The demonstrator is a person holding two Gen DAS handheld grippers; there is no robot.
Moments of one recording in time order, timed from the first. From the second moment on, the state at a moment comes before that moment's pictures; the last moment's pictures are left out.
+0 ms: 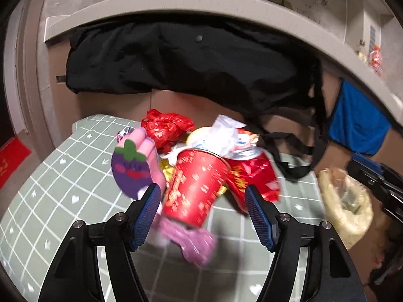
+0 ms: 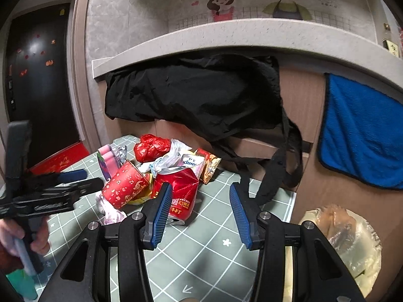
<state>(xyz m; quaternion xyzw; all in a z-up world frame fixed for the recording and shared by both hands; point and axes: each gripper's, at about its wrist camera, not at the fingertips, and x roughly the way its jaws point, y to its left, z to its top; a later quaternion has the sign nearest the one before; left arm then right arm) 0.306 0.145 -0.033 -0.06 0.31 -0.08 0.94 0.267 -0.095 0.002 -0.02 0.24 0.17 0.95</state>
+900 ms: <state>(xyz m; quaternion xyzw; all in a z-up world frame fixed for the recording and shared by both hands) 0.293 0.169 -0.030 -0.10 0.34 -0.04 0.93 0.408 -0.043 -0.079 0.01 0.41 0.25 0.88</state>
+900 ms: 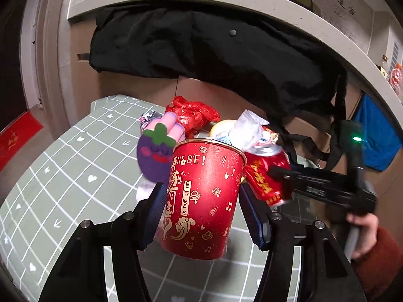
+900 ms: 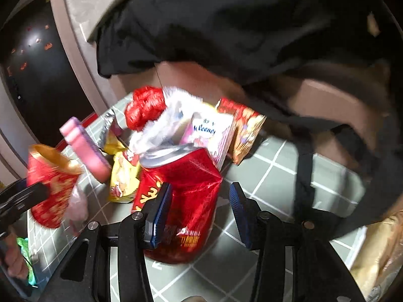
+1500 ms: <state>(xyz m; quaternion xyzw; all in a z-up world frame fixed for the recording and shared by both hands) 0.259 0.177 -0.010 -0.10 0.31 -0.03 0.95 0.358 -0.035 -0.048 0.02 0.40 0.31 0.86</state>
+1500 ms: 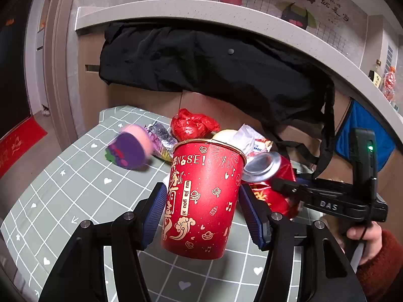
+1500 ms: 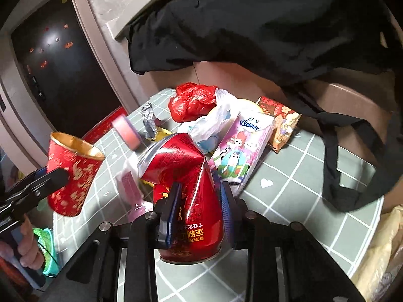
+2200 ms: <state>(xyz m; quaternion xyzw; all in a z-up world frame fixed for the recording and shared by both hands) 0.239 0.061 0.054 -0.05 0.22 -0.09 0.97 0.269 -0.150 0.052 0.04 0.25 0.23 0.94</state>
